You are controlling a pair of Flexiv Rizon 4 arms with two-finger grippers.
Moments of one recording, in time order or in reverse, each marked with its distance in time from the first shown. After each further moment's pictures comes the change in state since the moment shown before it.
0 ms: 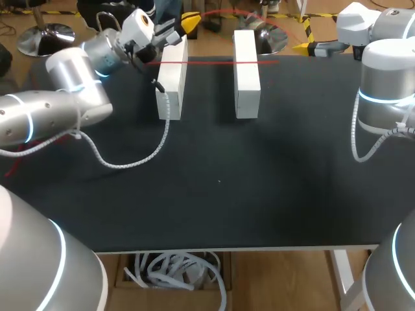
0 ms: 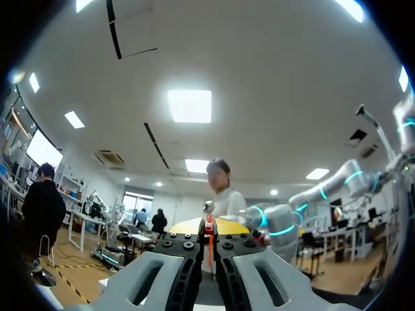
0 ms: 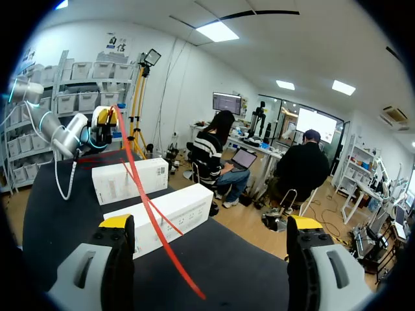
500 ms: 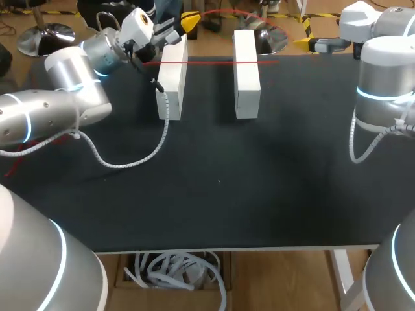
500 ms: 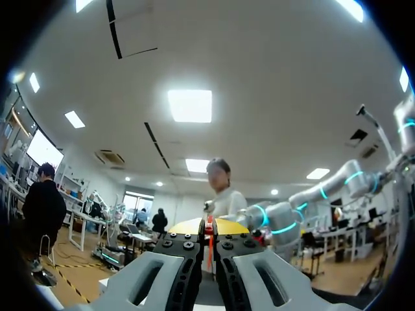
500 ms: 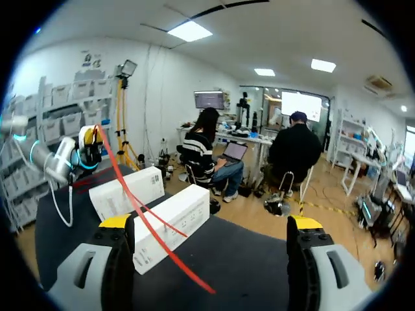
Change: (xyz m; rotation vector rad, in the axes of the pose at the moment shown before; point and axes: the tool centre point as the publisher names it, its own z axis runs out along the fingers) left arm 0.001 -0.001 0.000 -0.002 -0.004 -0.001; right arm 0.000 0.000 -0.007 0.020 -0.064 0.221
